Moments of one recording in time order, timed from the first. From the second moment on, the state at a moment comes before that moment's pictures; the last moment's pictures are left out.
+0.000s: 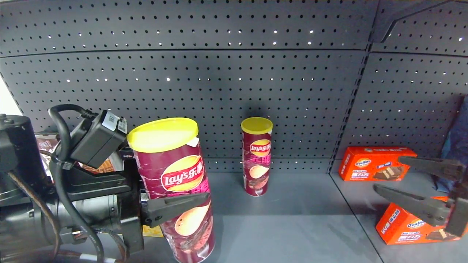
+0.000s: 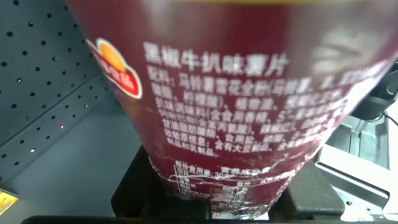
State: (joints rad) left arm -0.49 1.32 -0.60 -0.51 -0.57 0.06; right arm 0.38 1.08 -0.58 -0.30 0.24 -0.11
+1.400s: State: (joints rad) left arm -0.48 1.34 -0.60 -0.51 -0.57 0.05; right arm 0.43 1.87 -0.92 -0.76 0.63 -0.16
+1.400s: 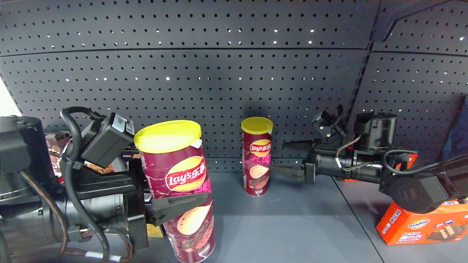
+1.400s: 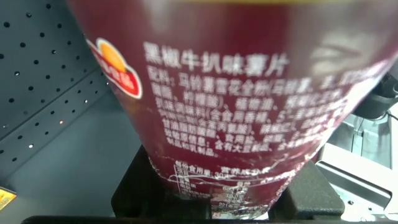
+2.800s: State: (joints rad) left arm -0.48 1.34 -0.60 -0.51 -0.57 0.05; right arm 0.49 2.15 -1.08 -0.83 0.63 -0.15
